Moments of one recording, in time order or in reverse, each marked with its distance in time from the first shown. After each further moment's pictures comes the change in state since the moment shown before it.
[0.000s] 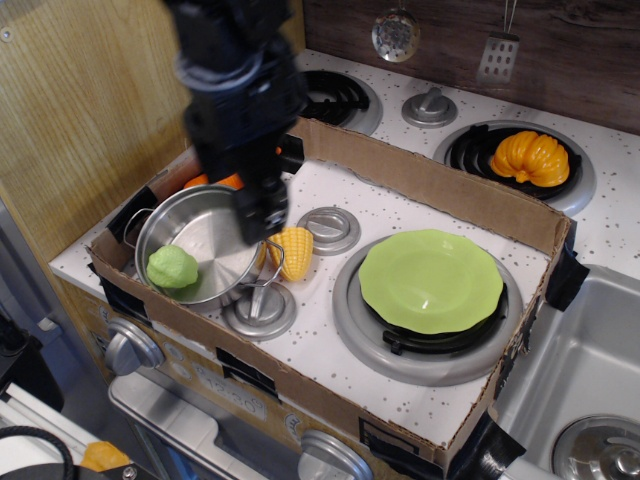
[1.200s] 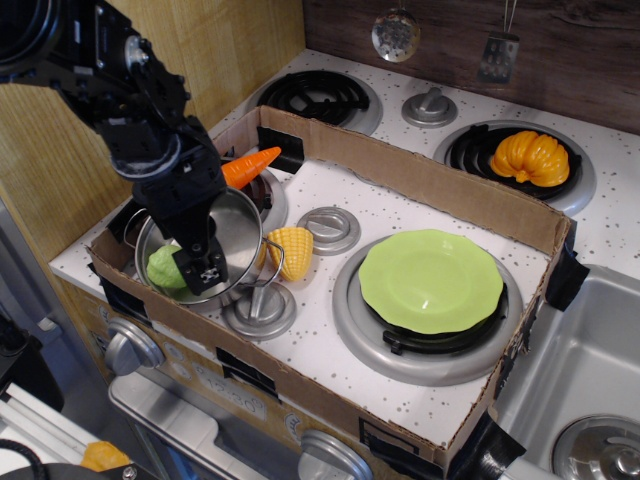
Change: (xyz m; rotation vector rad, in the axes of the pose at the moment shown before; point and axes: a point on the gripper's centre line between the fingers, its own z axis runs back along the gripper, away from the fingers) arm -0.029 0.026 -0.061 -0.029 -0.064 -0.029
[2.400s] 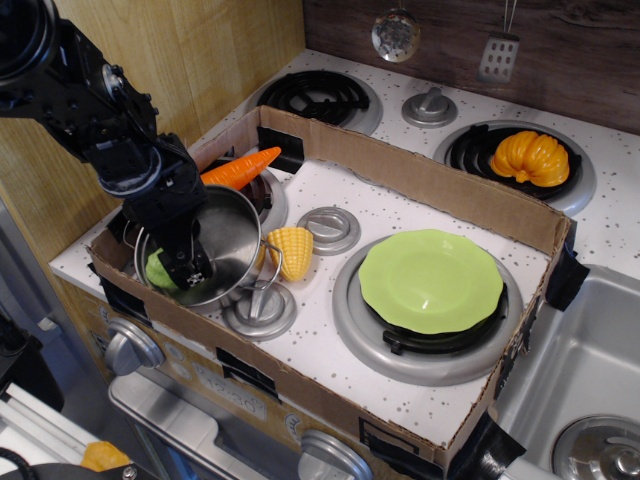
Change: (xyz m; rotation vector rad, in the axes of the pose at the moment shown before) arm -0.008 0.018 -0.026 0.011 -0.040 0.004
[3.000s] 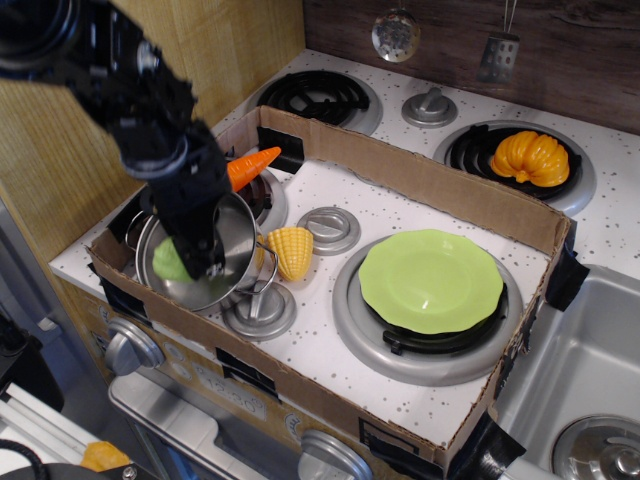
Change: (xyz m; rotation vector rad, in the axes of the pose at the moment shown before) arm 0.016 -0.013 0.021 -0.015 0.064 -0.008
